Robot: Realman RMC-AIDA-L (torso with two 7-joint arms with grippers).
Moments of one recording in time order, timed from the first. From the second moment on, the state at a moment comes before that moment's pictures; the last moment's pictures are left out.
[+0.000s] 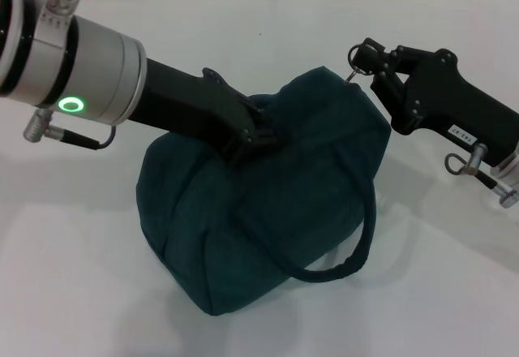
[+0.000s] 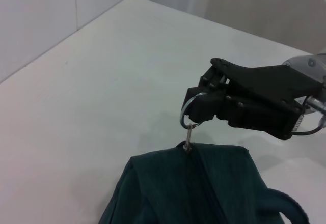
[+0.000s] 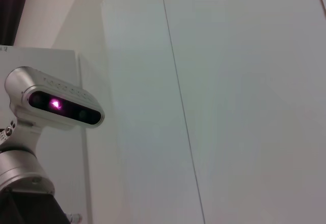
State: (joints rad) left arm -0.44 -2.08 1.36 1.70 2.14 1.62 -2.40; right arm 0.46 2.03 -1.81 -0.39 -0.38 -1.42 0.74
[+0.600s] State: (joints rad) left arm -0.45 -2.09 1.37 1.72 2.12 1.62 -2.38; right arm 0.45 2.03 -1.80 -0.37 -0.35 -1.42 0.74
